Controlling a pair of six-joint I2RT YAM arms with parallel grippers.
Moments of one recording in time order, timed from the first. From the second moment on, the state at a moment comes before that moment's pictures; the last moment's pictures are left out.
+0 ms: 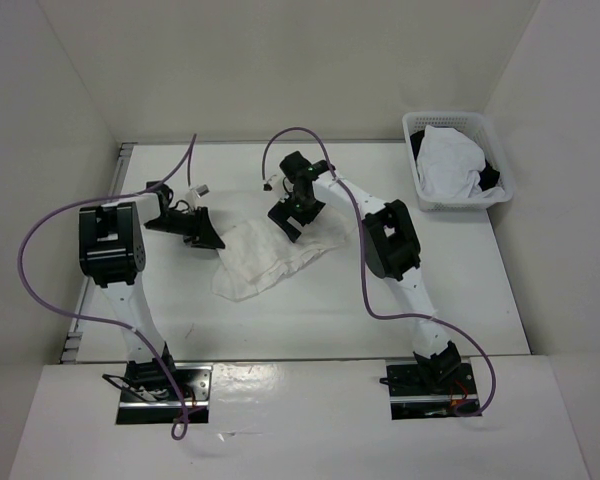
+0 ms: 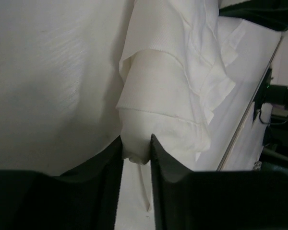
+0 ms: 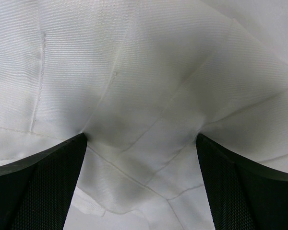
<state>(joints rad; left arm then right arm) 0.16 2.08 1.32 -0.69 0.98 0.31 0.59 2.42 2.11 -0.92 -0.15 -0.33</state>
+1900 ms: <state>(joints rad) 0.14 2.09 1.32 -0.66 0.96 0.31 0.07 2.36 1.98 -0.89 -0.60 -0.45</state>
